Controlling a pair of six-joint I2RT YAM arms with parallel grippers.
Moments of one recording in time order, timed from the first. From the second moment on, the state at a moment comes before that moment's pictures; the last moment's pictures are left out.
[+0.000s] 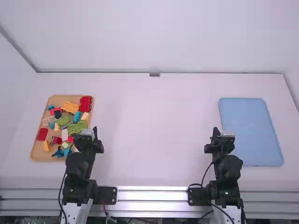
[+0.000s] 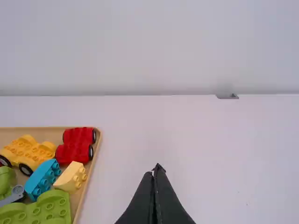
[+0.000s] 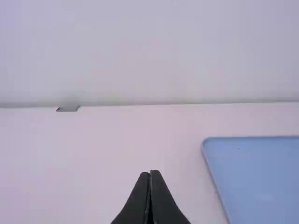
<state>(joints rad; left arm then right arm) 0.00 0.01 0.01 -0.10 0.00 0.00 0.00 0.01 0.01 -0.10 -0.02 0.00</state>
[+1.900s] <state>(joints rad) 0.18 0.95 0.81 -0.29 -0.22 -0.34 0.35 1.56 1.35 -0.48 -0.54 -0.46</state>
